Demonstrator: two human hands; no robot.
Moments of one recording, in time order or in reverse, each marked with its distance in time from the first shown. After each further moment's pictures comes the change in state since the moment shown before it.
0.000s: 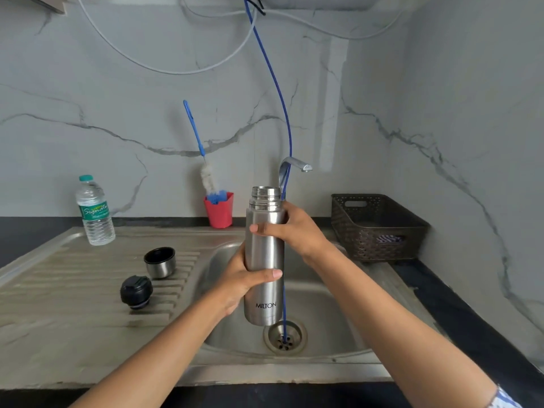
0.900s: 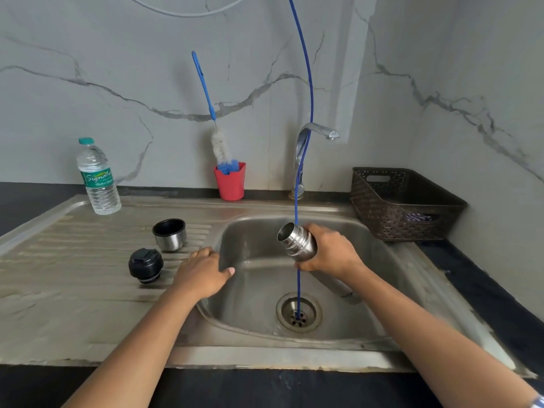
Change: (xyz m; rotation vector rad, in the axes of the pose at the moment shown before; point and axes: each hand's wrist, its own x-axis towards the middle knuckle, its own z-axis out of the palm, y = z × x) left_hand -0.004 -0.045 -0.092 1.424 0.006 -0.428; right_hand -0.007 0.105 -0.007 -0.898 -0.035 0.028
